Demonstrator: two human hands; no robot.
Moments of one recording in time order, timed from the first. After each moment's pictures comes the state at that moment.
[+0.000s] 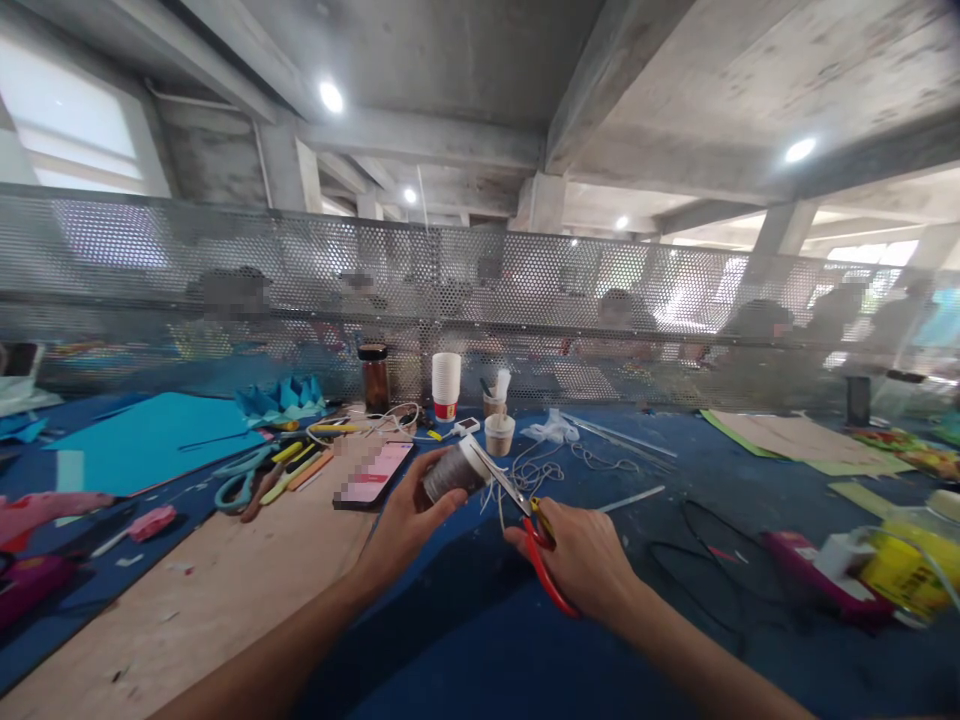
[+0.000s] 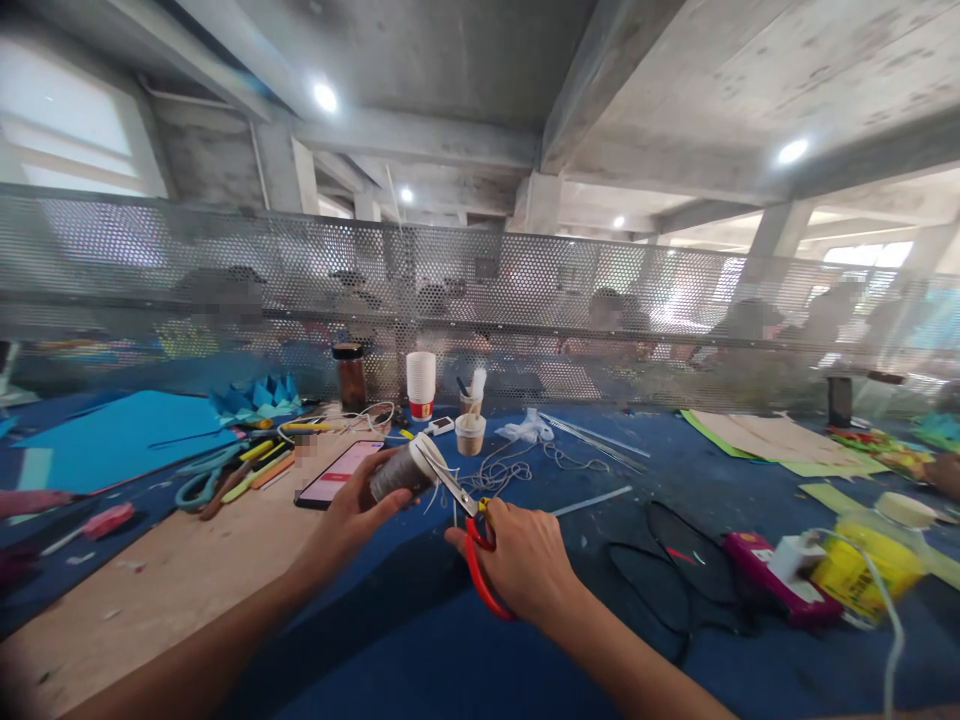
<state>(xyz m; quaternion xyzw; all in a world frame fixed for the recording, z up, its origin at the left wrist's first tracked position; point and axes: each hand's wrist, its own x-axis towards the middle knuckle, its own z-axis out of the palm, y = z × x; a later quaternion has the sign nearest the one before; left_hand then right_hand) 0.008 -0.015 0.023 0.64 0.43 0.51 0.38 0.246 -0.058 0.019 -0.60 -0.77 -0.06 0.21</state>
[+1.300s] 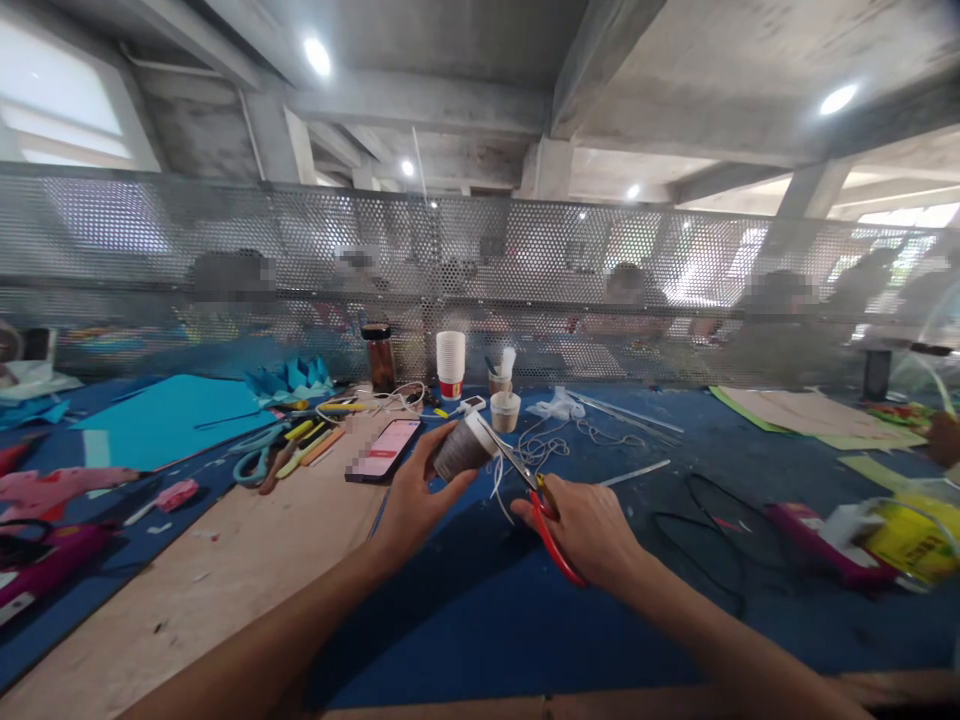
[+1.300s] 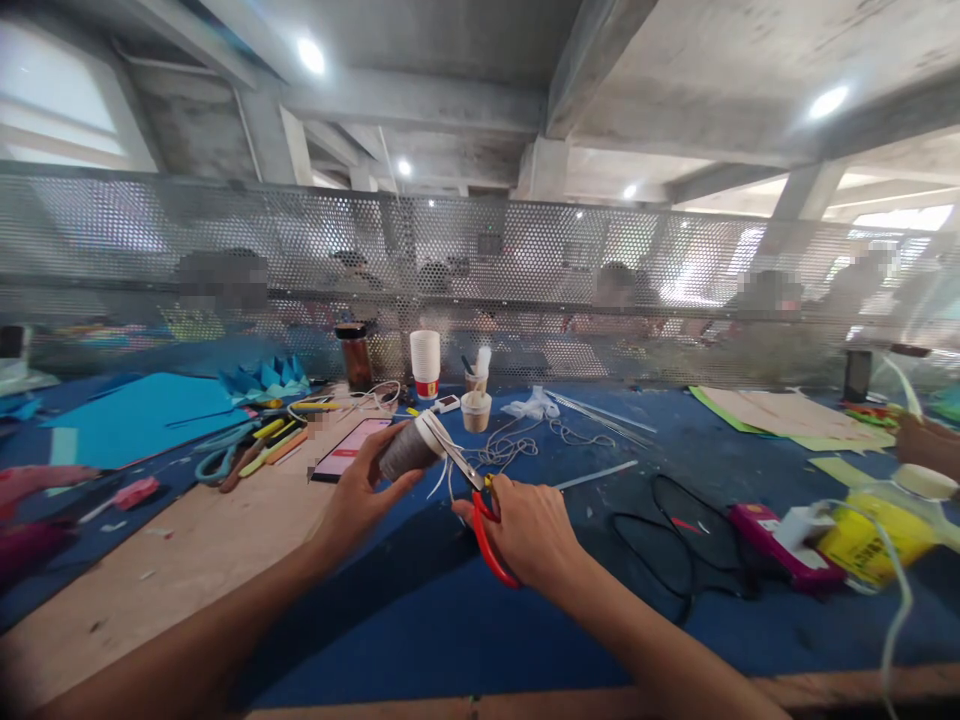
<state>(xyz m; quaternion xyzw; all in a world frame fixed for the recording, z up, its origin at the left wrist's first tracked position) 0.009 -0.012 0.009 0.69 0.43 0.53 0.26 0.246 -0.060 0.022 -0.60 -0.78 -0.05 0.17</state>
